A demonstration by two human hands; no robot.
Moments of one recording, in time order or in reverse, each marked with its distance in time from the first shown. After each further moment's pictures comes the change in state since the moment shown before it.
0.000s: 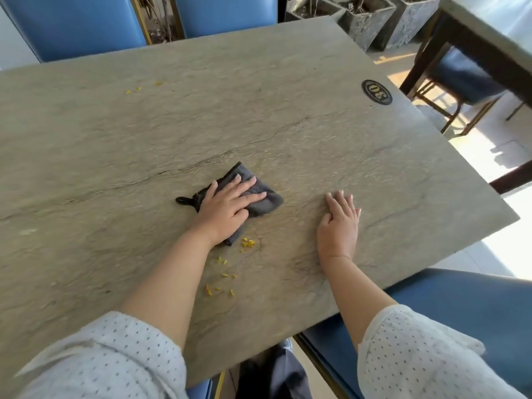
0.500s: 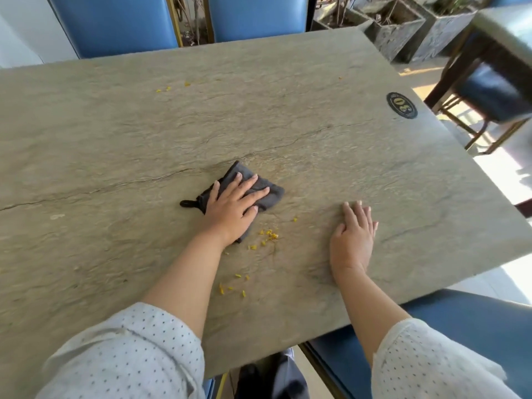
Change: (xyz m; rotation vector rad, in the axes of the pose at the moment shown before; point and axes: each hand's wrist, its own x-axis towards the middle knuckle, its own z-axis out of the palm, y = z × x) left_hand -0.007 -0.009 0.003 0.146 0.085 -0.184; right_hand -0.003 -0.001 0.000 -0.107 -0.039 -0.021
